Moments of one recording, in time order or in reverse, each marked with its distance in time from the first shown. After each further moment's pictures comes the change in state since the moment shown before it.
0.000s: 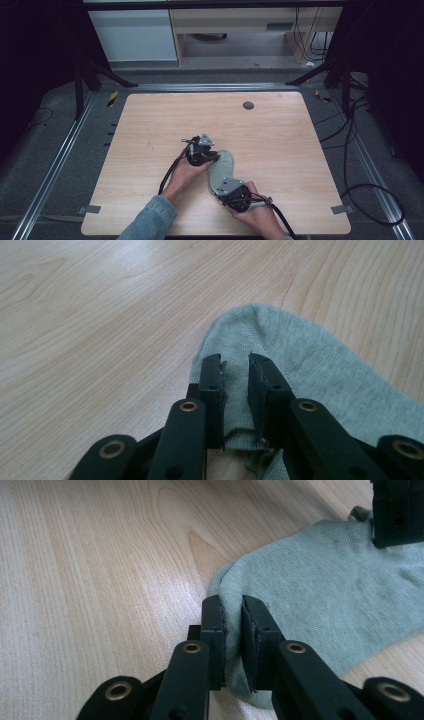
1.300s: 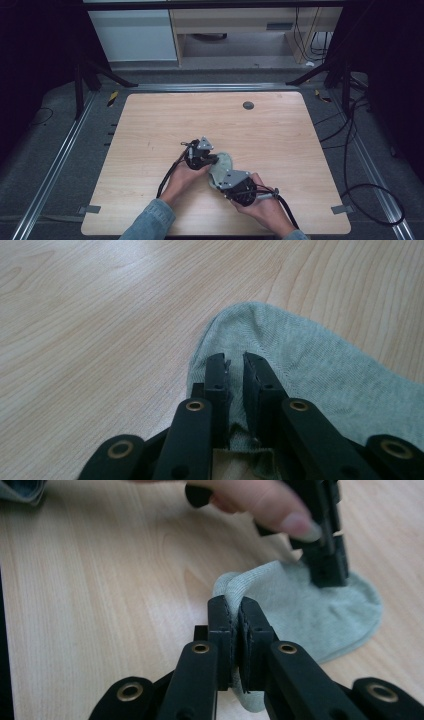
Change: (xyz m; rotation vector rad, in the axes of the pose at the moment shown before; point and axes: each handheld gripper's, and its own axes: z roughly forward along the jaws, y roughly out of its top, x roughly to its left) left arm -0.007 -0.009 -0.002 0.006 -0.009 0.029; right arm -0.016 0.026 -0.037 -0.040 0.029 -0.034
